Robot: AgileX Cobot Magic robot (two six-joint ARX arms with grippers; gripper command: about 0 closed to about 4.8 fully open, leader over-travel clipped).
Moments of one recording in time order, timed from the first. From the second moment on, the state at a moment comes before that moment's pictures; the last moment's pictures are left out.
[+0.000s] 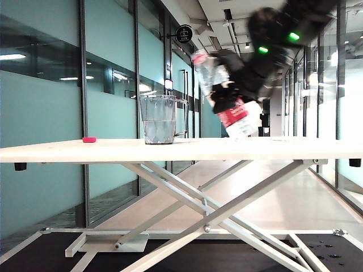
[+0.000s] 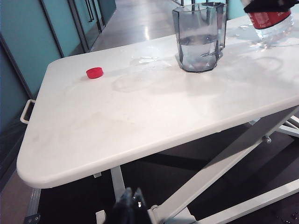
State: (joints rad) left arm -0.12 0.00 0.01 -0.07 0.18 0.19; right arm 0.29 2.03 1.60 0.01 -0.08 -0.42
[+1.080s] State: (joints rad) left arm -0.12 0.00 0.01 -0.07 0.18 0.19; right arm 0.38 2.00 1.62 -0.10 0.31 -0.86
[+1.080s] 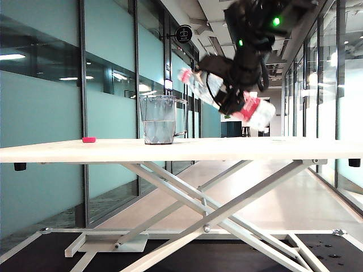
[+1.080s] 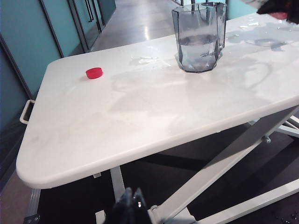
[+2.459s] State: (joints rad) left arm -0.12 0.00 0.01 -0.07 0.18 0.19; right arm 0.49 1.99 1.62 -0.02 0.61 -1.40
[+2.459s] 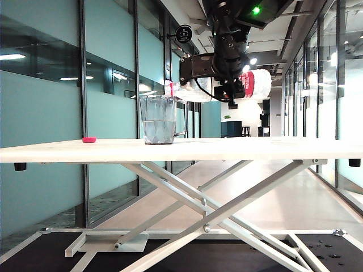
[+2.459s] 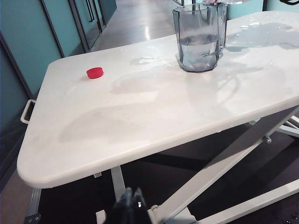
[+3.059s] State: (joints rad) left arm -0.12 0.00 0.01 -0.07 0.18 0.19; right arm 0.49 1.95 1.62 0.01 0.62 -1.45
